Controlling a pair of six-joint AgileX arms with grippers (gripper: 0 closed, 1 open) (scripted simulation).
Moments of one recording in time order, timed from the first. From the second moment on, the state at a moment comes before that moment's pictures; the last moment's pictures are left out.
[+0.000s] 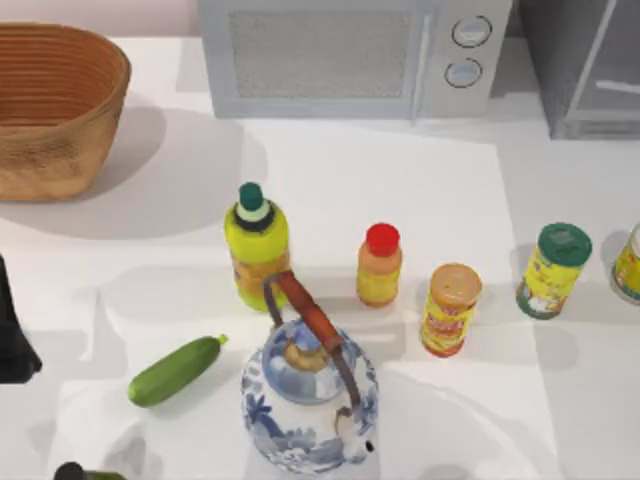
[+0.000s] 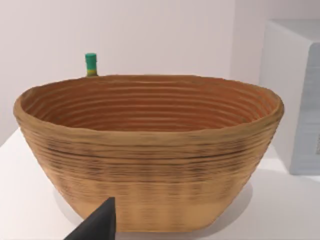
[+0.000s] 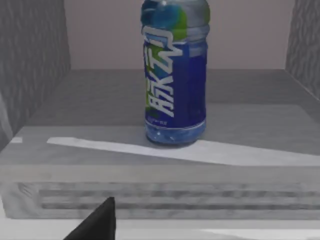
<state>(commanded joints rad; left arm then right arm) 0.00 0.00 0.00 0.00 0.00 0.00 -0.47 1.90 0.35 1.54 -0.45 0.01</state>
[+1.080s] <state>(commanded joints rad) 0.00 0.00 0.00 0.00 0.00 0.00 -0.23 2.19 1.01 1.18 -0.20 0.00</state>
